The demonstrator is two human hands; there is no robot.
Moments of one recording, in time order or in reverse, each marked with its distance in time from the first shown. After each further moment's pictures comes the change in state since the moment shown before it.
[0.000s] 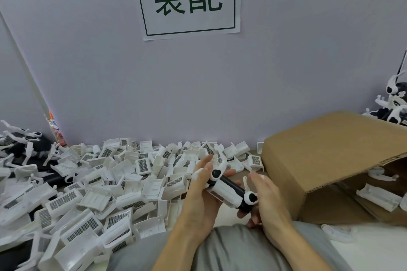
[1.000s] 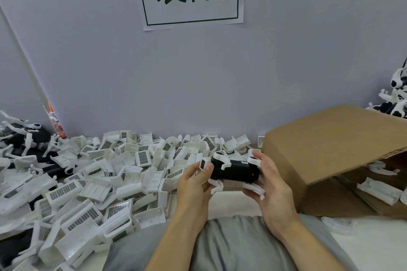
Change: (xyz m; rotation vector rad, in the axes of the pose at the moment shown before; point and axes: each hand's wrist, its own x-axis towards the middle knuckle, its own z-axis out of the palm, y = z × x) left_hand 0.013 -0.004 -0.013 0.039 0.334 -0.009; right_hand -0.006 -0.005 0.000 0.294 -0.104 -0.127
